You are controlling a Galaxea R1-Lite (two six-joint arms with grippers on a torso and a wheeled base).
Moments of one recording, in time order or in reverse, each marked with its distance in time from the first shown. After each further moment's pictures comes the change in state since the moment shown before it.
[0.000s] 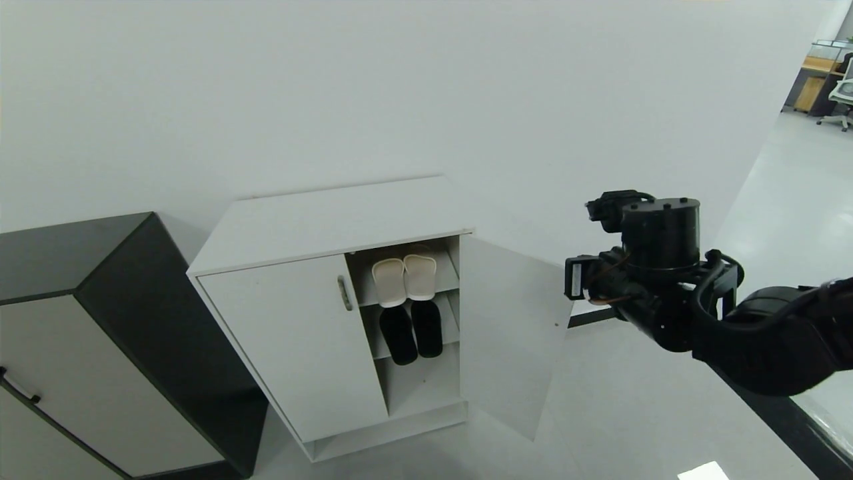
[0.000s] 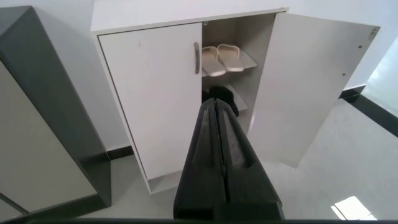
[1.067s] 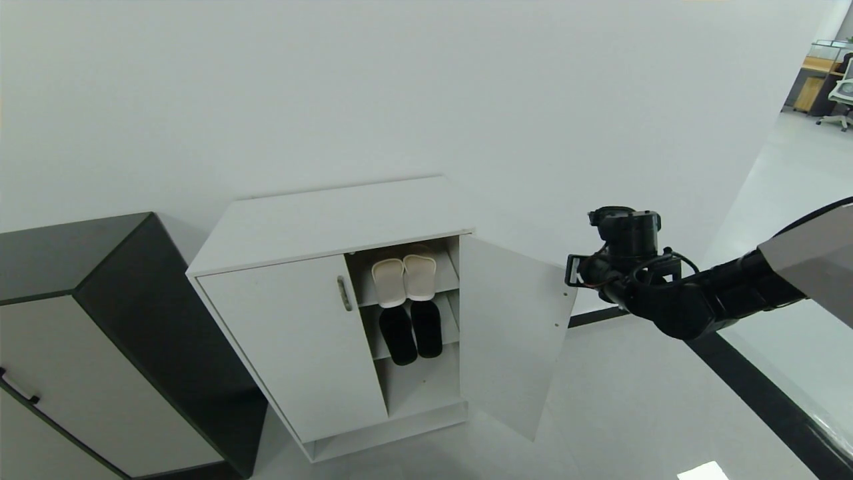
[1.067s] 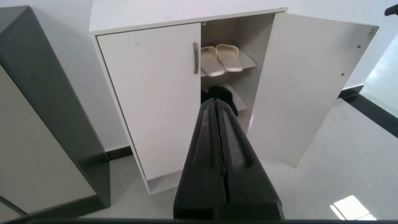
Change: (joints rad) left arm 0.000 0.000 0.000 0.000 -0.001 0.001; right arm -0.217 0.308 -0.242 -0.003 0.180 0.098
